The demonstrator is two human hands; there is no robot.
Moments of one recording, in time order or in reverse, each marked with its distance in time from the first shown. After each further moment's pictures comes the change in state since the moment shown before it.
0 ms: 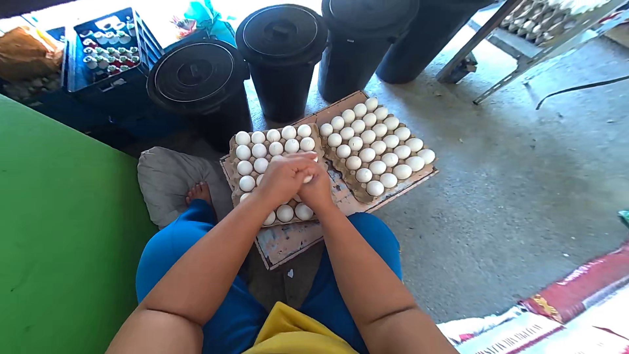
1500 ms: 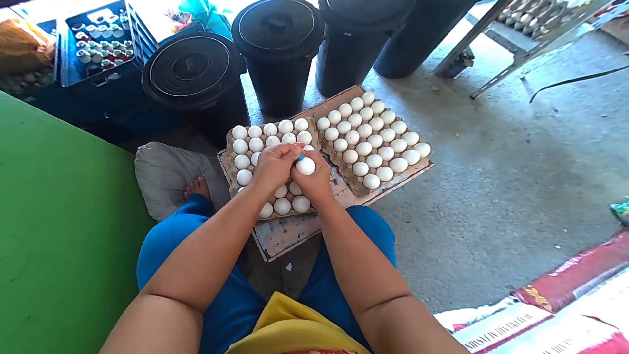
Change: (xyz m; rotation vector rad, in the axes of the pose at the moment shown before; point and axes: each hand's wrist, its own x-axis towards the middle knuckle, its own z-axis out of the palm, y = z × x) left_hand 0.004 0.002 0.005 -0.375 0.122 -0.449; right_hand 0.002 0.011 -0.001 0.245 0.036 -0.116
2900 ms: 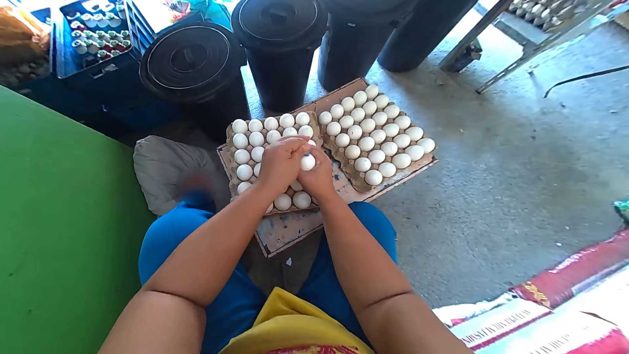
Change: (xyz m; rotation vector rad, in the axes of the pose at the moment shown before) left_hand -0.008 0.005 0.009 0.365 0.084 0.356; right_hand 0.002 -0.006 -0.005 -0.174 -0.048 0.047
